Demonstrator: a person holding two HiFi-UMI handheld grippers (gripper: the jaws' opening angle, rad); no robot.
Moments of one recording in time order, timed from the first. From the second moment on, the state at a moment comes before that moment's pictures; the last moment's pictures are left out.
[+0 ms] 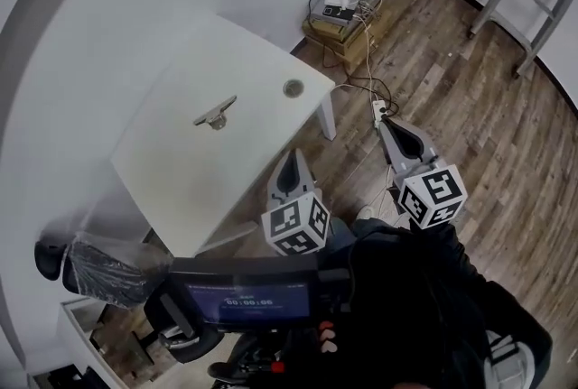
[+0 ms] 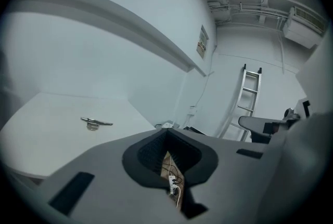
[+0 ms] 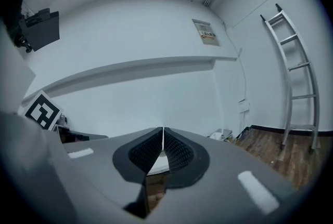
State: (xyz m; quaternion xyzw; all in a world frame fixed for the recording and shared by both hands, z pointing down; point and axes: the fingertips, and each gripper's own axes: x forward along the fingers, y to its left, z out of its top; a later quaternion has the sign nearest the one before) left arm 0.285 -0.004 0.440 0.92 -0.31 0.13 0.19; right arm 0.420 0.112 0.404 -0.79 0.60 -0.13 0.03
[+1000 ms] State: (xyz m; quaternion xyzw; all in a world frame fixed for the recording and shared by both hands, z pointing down) left arm 0.107 -0.124 0.428 0.83 -0.51 0.07 0.23; right arm 0.273 -0.072 0.393 -0.62 0.78 -0.13 -0.02
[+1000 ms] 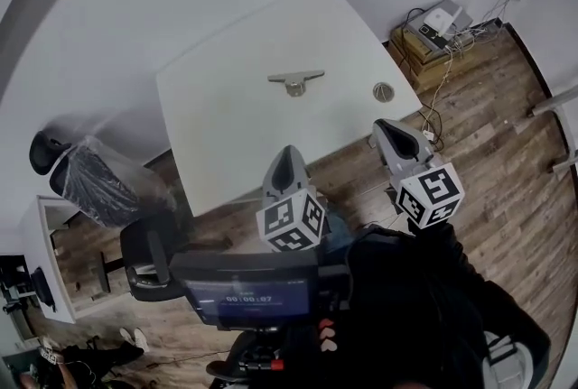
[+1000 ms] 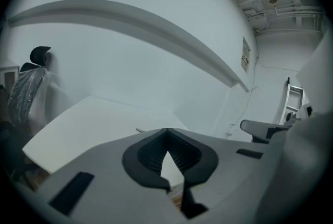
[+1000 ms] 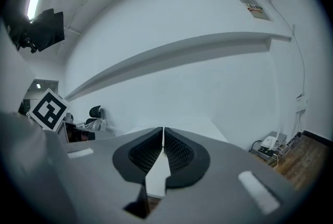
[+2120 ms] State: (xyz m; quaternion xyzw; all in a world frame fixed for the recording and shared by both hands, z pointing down) left arm -0.007 -0.262 0.448 0.78 -0.58 0.06 0.23; right arm 0.181 -0.264 0.451 -0.53 0.83 -0.13 -0.12
